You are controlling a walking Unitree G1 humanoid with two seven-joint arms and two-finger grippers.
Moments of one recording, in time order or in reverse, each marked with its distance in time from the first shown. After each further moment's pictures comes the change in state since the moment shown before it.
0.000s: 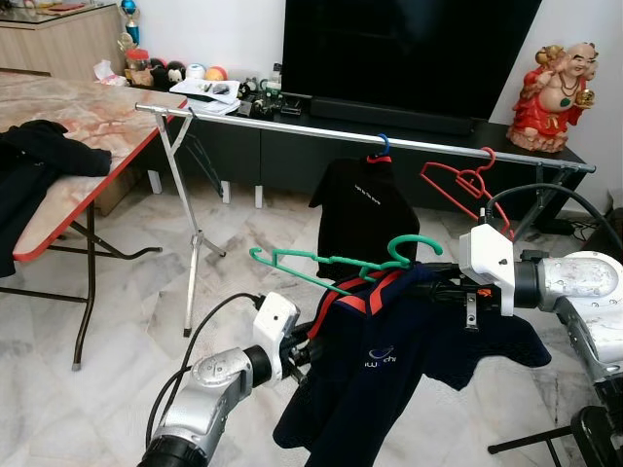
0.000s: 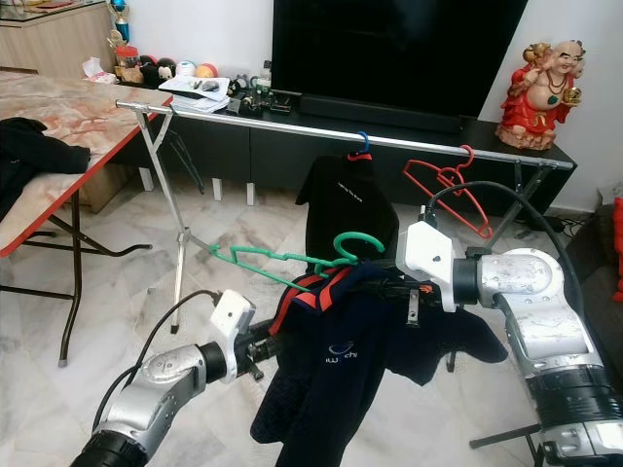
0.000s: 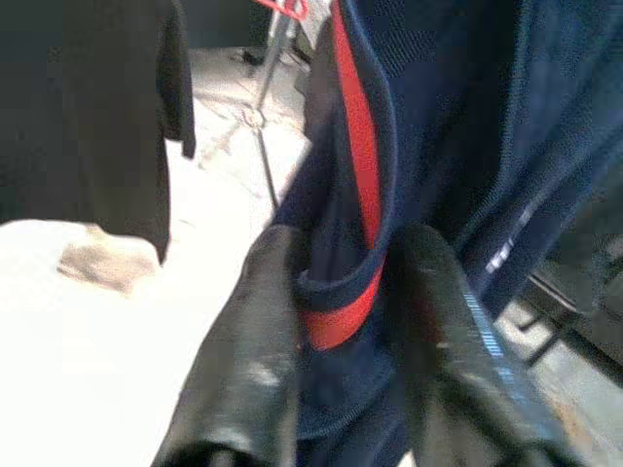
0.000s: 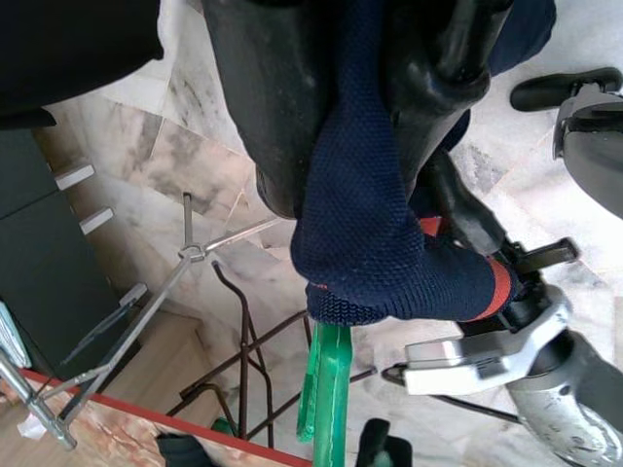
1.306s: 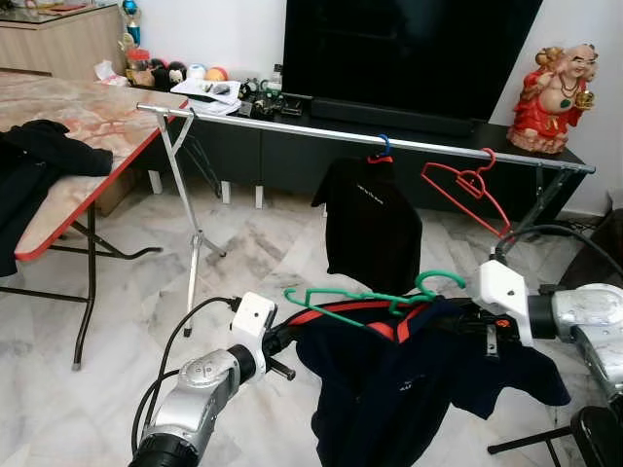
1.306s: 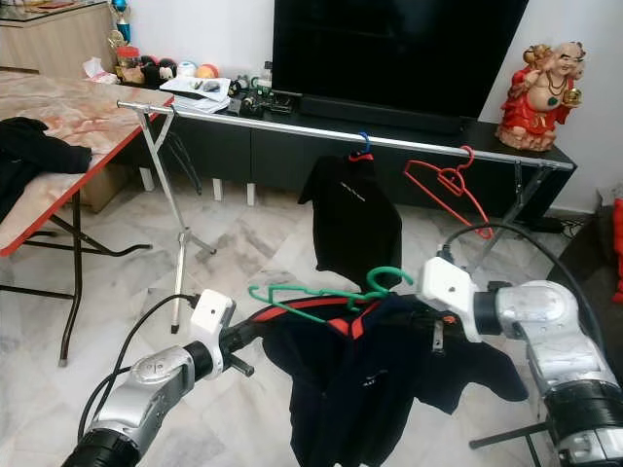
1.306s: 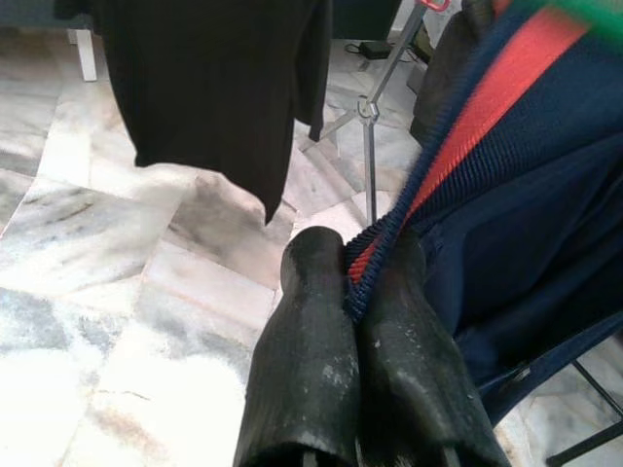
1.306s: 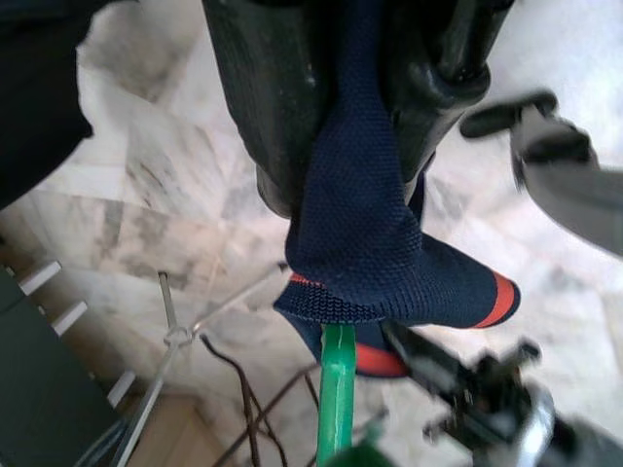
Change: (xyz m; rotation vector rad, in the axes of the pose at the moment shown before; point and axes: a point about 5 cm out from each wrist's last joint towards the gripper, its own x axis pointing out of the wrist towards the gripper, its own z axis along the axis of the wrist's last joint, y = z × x) left arm -0.013 0.031 -0.005 -0.025 0.016 0.288; right arm -0.027 0.008 -0.054 0.206 0.079 -0.034
